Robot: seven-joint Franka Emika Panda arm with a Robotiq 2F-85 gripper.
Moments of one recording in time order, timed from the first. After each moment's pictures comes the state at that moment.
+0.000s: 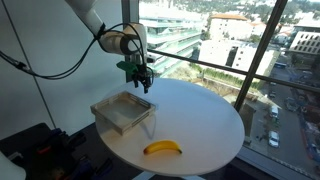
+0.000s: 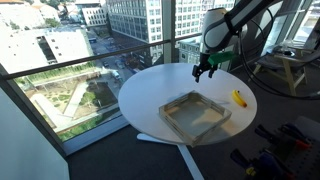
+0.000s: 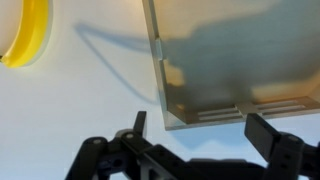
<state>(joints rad) 0.01 0.36 -0.04 -2.06 -0.06 2.45 0.23</state>
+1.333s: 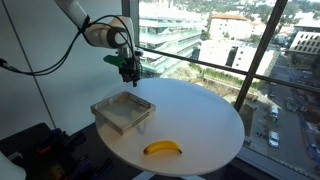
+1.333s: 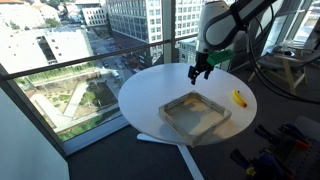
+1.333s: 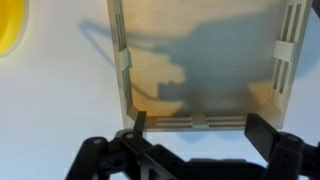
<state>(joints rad) 0.06 0.25 0.02 -2.16 -0.06 2.45 0.21</state>
